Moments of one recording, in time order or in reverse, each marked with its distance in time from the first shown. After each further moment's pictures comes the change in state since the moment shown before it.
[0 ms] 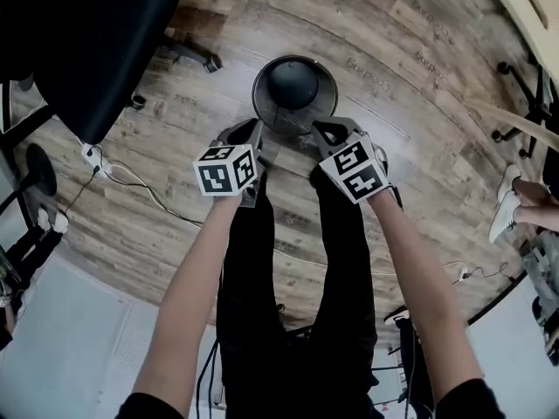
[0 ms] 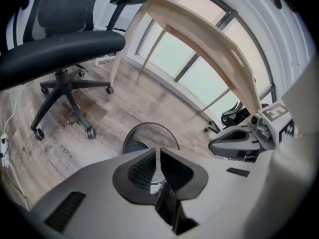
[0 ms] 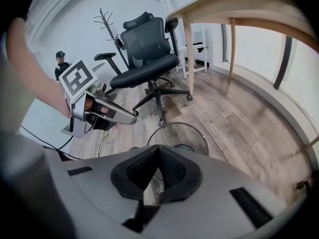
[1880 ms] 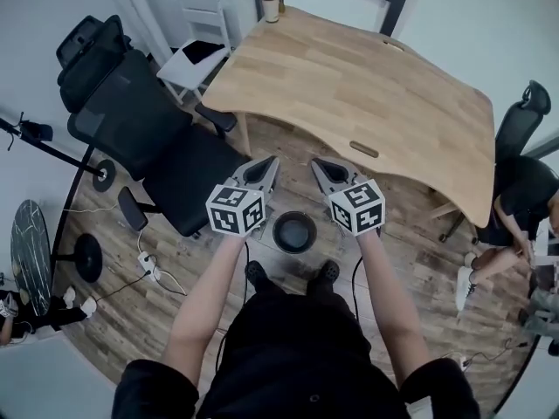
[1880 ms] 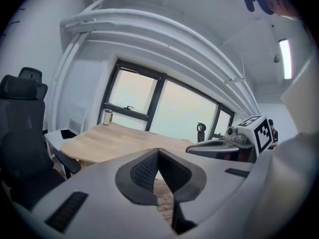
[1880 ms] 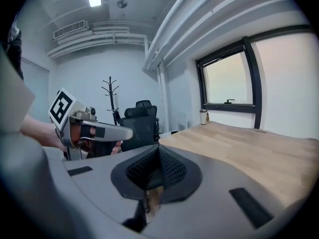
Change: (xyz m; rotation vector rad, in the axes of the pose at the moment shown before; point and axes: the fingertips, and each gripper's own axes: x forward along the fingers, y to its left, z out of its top) left arm -0.383 -0.305 0.353 0.493 -0.646 -0.230; right arm -0.433 0.036 0.359 -0.067 -0.727 -0.227
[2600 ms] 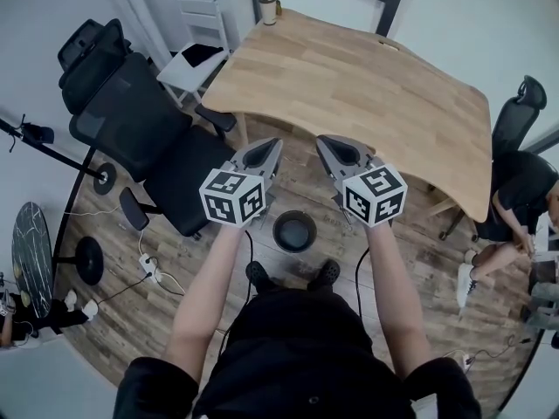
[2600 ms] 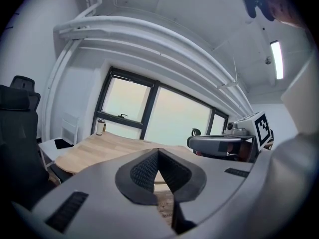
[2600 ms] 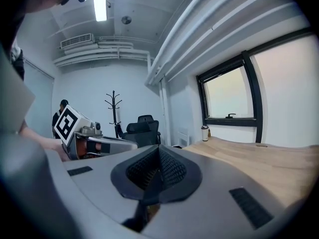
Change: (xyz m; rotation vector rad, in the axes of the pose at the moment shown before) left arm -0.010 -0.029 0.060 0.047 -0.060 -0.050; right arm -0.039 0.007 0.083 -0.002 -0.152 0.024
